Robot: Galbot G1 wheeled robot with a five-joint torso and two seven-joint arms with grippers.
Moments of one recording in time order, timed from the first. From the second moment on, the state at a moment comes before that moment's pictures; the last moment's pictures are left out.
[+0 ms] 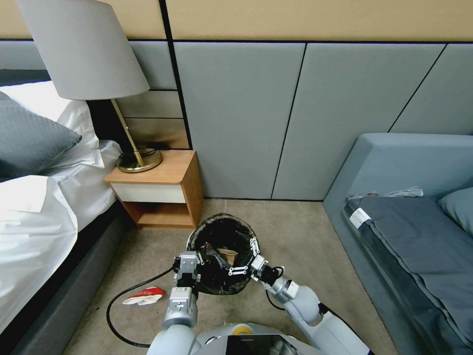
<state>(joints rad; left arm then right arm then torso) 1.84 -1.46 -0.22 -2.39 0.24 0.29 -0.32 -1.43 1.16 0.17 2.13 0.12 0.47 -0.20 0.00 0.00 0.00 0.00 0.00</state>
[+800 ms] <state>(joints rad) 1.84 -1.45 -0.24 -2.41 0.20 0.29 -0.33 -1.57 1.31 0.43 2.10 0.04 0.46 0.05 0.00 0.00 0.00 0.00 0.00</state>
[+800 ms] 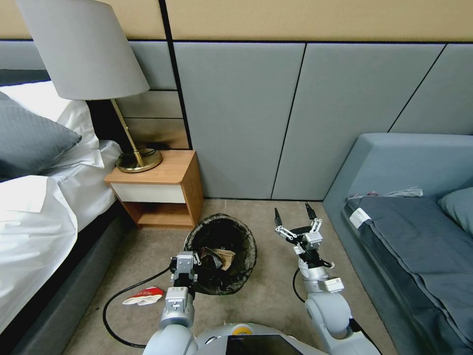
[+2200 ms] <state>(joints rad) 1.84 -1.45 -0.25 -2.43 0.20 0.29 -0.32 -1.53 1.31 0.40 2.06 0.04 0.46 0.03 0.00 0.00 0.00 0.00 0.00</state>
